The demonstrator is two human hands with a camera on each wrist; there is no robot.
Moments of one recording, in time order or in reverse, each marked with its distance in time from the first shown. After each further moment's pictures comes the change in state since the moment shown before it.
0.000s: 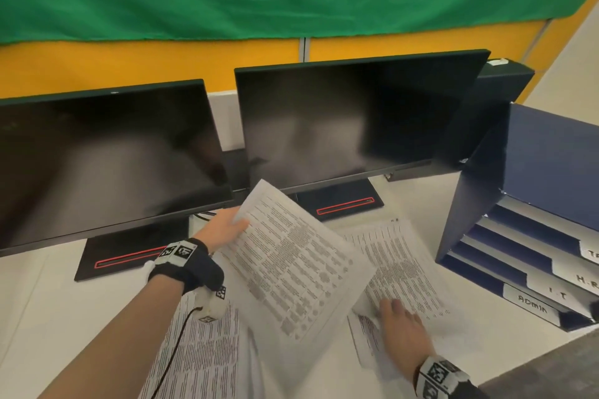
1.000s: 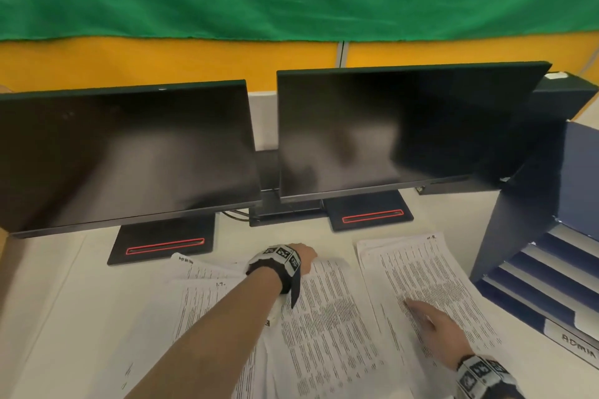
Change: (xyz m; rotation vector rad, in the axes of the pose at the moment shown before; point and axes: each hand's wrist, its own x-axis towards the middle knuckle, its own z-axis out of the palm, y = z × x) left_hand 0.037 0.020 0.096 0.729 -0.482 0.008; right_hand 0.047 0.052 0.006 0.598 -0.012 0.052
